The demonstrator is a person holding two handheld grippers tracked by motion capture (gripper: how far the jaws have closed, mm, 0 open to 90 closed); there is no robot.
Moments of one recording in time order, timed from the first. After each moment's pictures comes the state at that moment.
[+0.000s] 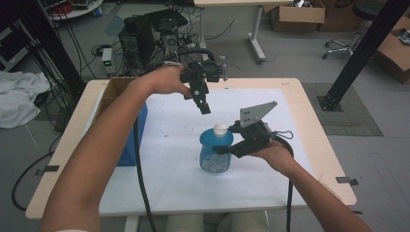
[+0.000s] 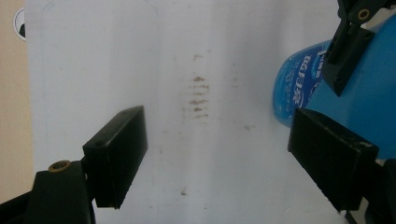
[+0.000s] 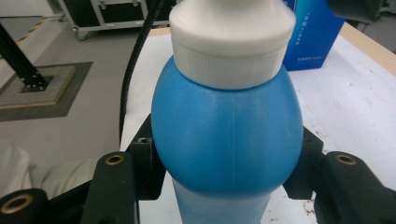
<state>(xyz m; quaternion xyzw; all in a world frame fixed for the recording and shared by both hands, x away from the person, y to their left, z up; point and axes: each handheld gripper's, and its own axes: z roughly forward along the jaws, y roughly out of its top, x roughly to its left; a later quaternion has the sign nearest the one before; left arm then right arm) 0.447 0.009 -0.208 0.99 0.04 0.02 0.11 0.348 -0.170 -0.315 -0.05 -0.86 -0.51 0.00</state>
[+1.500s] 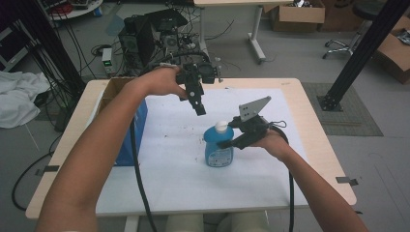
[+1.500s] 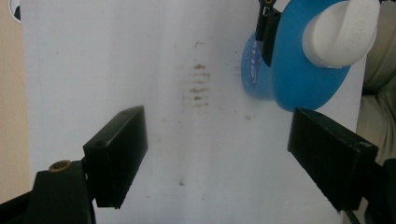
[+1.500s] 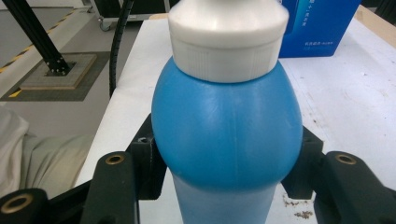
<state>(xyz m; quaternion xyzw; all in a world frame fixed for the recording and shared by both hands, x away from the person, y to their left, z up) 0.448 0.019 -0.213 0.99 0.05 0.02 0.10 0.399 -0.178 -0.354 0.00 -0.86 -0.51 0.04</state>
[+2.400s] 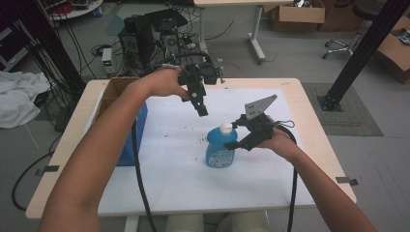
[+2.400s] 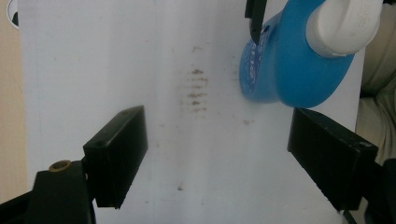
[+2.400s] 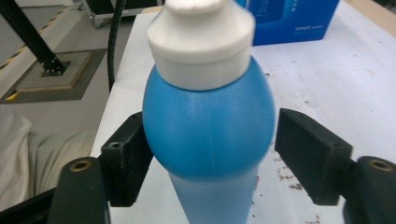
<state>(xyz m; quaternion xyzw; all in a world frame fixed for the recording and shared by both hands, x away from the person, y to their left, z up) 0.446 0.014 -0.215 0.99 0.04 0.01 0.11 0.398 -0.195 -0.347 -0.03 -0.87 -0.49 0.04</state>
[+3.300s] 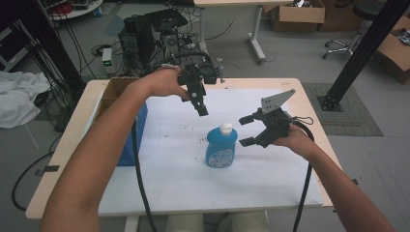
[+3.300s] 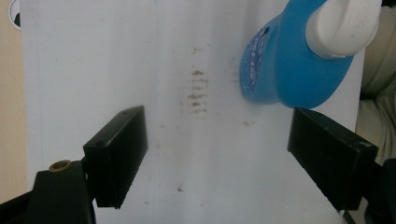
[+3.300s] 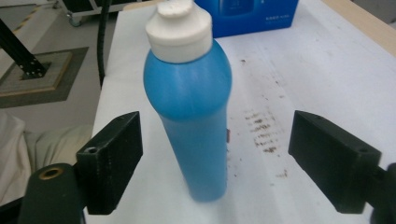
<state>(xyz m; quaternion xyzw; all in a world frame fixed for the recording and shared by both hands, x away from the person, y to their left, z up) 0.446 0.015 -0.214 0.99 0.05 0.02 0.11 0.395 -0.231 -0.326 -0.07 -0.88 -0.48 0.01</state>
